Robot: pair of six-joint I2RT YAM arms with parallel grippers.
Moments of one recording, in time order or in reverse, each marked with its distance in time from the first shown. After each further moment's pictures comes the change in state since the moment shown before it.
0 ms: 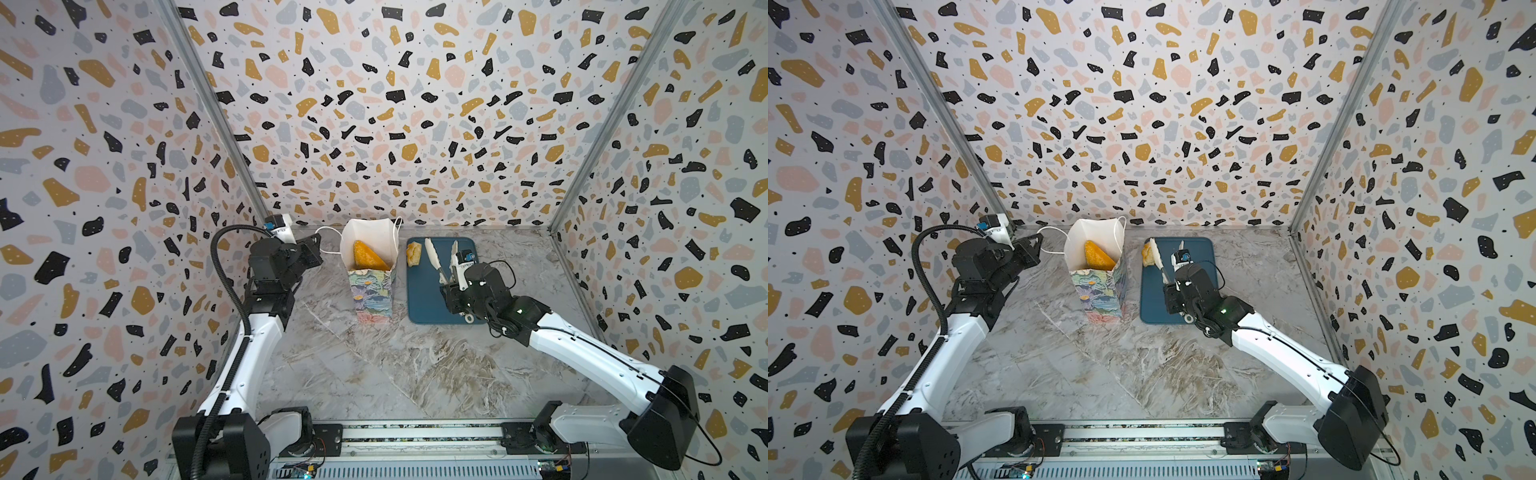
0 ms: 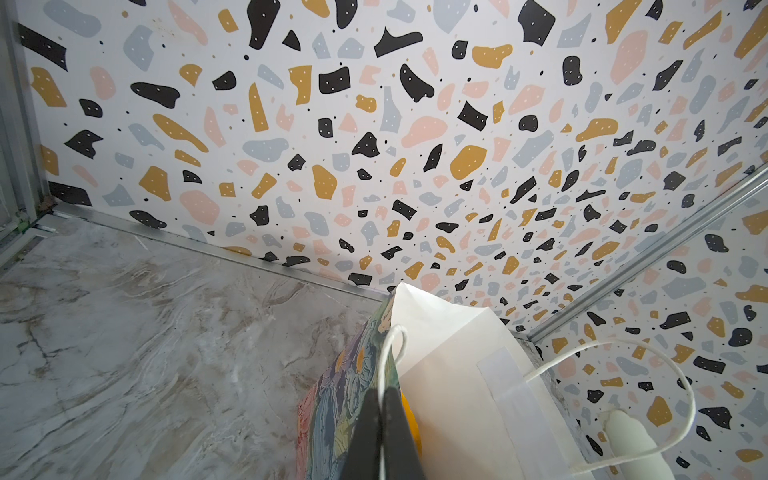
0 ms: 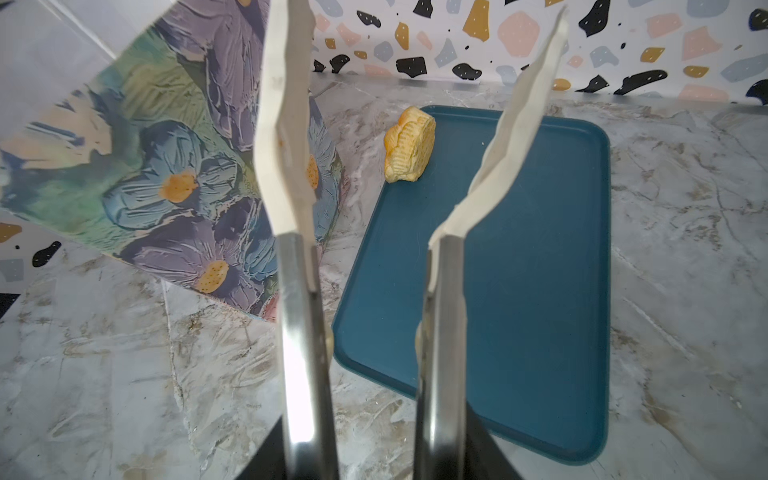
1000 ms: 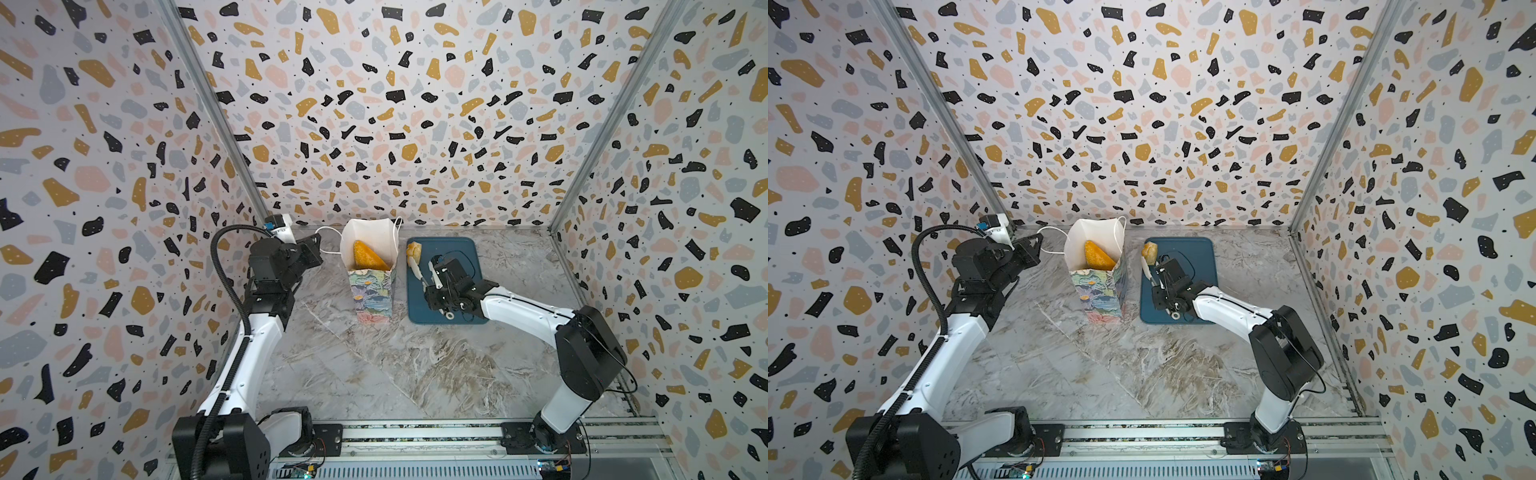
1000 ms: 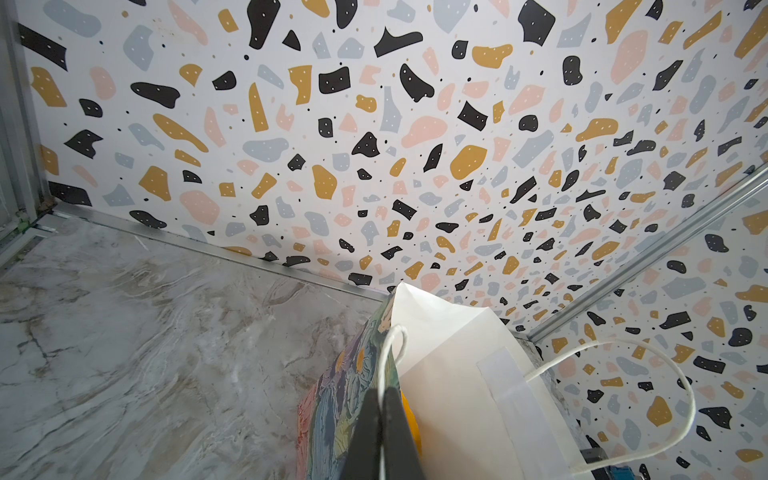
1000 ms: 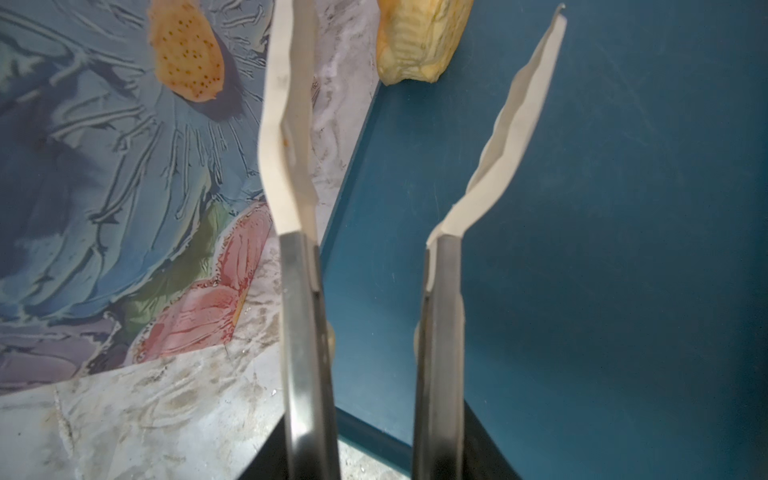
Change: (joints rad) left arm 0.000 0.000 0.000 0.000 0.000 0.000; right arm -0.072 0.444 0.149 0.059 -0.130 -0.027
